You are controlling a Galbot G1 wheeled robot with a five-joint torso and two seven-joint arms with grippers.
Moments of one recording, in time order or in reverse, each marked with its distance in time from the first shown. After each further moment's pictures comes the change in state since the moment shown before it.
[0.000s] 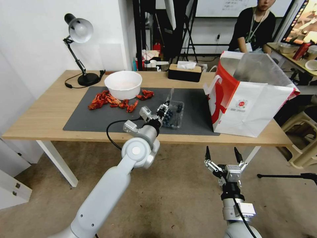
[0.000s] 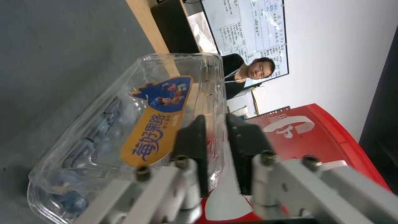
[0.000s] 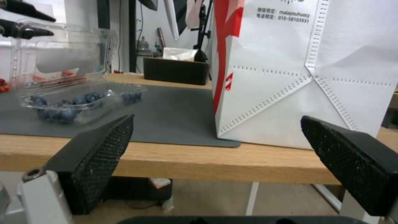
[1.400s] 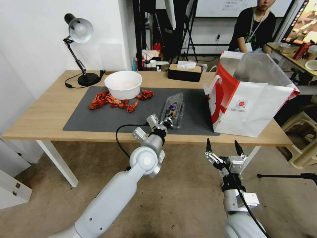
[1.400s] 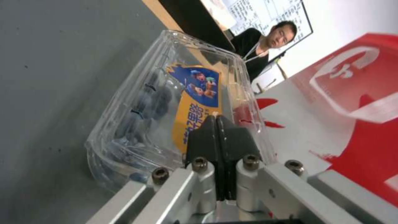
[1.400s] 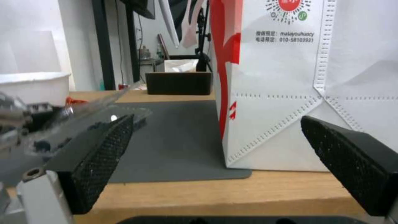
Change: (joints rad) left arm -0.018 0.024 0.128 0.109 0.274 0.019 0.034; right arm 0.082 -0.052 -0.014 0.071 0.167 -0.104 0.013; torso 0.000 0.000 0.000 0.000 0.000
